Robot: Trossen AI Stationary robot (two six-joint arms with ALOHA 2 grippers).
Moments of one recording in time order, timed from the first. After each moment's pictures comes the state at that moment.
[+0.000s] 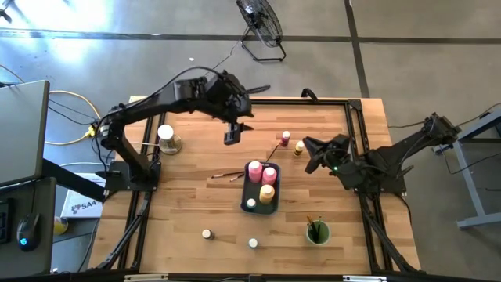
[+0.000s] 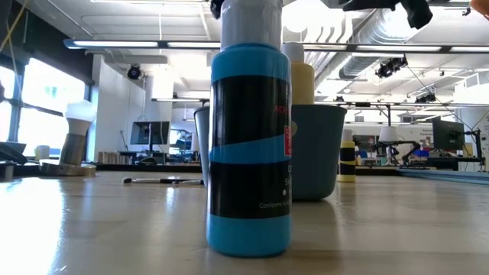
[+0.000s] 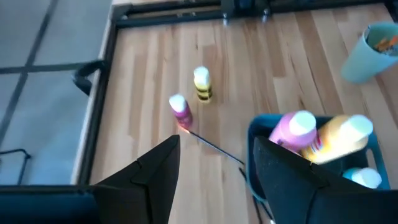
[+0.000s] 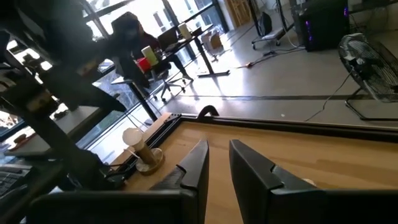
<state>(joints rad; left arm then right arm) 0.26 1.62 1.89 -0.96 0.10 0.26 0.46 1.03 0.85 -0.24 1.21 0.91</state>
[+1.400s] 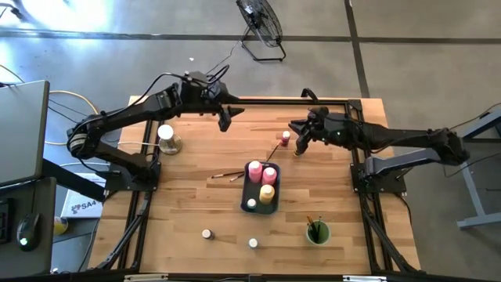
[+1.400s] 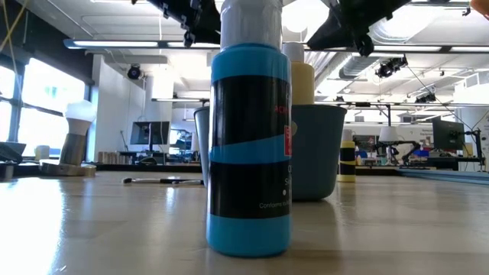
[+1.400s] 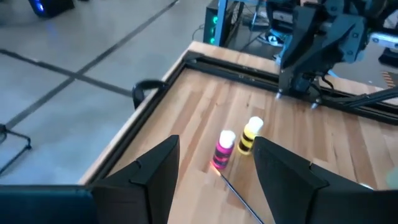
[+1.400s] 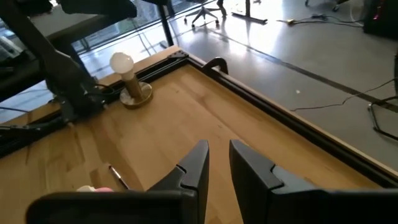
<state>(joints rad) 0.44 1.30 1.26 -0.31 0.12 -0.03 -0.15 1.03 0.85 -0.19 0.35 0.36</state>
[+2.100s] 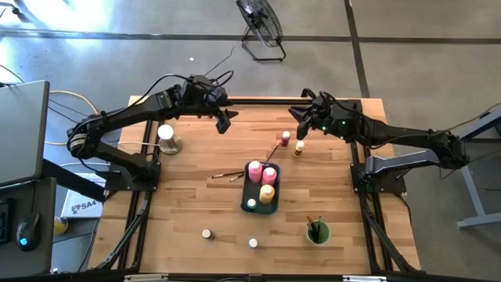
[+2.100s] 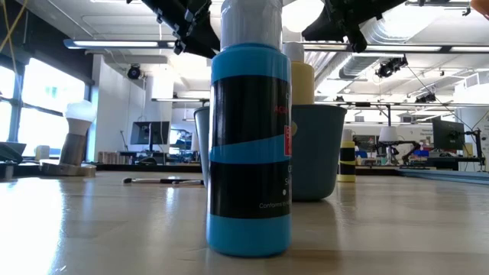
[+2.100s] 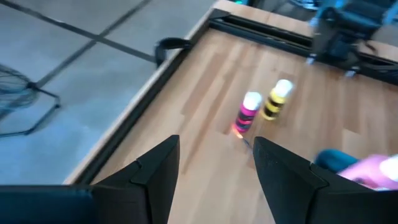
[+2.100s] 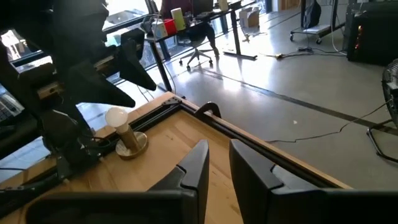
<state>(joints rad) 0.44 1.30 1.26 -0.46 0.02 -0.03 -0.25 1.03 0.85 -0.02 0.31 0.34</state>
